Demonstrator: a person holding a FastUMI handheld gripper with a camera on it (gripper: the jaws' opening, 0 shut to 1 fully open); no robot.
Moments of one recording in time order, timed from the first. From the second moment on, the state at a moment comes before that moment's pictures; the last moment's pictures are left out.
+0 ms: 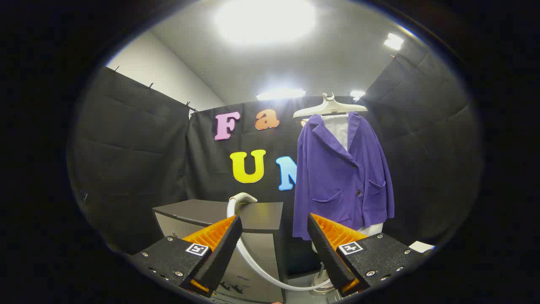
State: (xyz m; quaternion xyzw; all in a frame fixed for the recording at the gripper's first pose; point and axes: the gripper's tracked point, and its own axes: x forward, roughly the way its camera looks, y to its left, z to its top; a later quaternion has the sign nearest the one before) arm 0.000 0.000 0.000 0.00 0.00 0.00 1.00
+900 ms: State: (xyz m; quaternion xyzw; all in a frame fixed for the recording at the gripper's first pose) arm 0.009 0.006 0.011 0.01 -0.01 0.01 1.00
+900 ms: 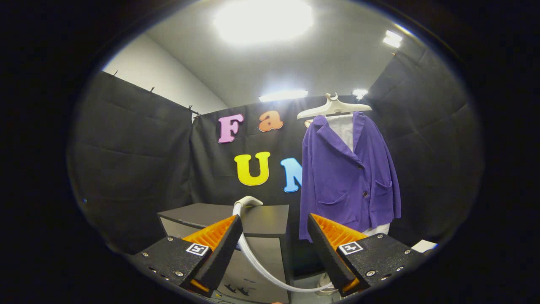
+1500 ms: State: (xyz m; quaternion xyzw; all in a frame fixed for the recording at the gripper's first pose) arm 0.034 0.067 0.037 0.03 0.01 0.05 1.00
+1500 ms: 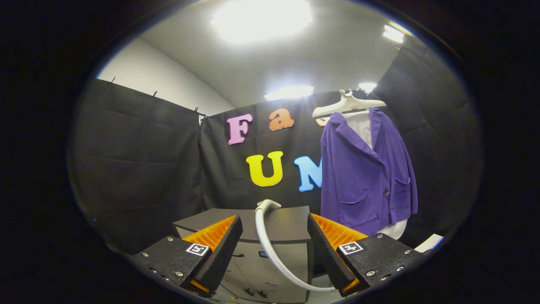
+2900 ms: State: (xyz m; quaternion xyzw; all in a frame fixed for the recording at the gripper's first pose) arm 0.396 0.147 -0.001 0.07 0.27 0.10 0.95
